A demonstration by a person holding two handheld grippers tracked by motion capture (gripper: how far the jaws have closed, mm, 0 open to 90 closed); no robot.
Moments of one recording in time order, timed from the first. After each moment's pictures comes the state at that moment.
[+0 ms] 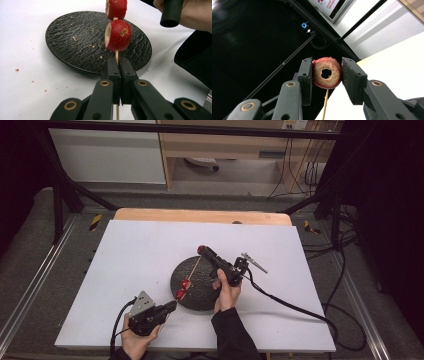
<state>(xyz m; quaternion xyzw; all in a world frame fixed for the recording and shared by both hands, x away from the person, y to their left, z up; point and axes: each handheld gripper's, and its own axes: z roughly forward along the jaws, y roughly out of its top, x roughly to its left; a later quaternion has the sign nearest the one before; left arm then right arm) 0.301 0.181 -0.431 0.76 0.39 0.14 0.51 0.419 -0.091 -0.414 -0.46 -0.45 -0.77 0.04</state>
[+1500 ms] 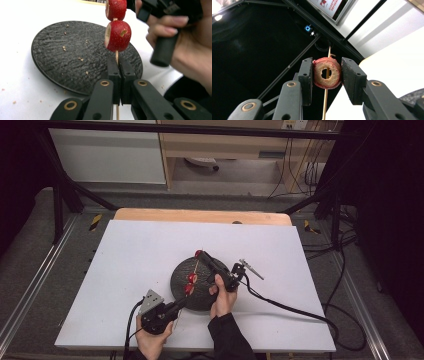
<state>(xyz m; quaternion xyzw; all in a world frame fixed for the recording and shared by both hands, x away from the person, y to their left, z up) 0.303 0.148 -0.424 0.70 0.45 0.13 0.54 0.408 -0.082 -0.429 -0.46 -0.42 -0.78 0.06</state>
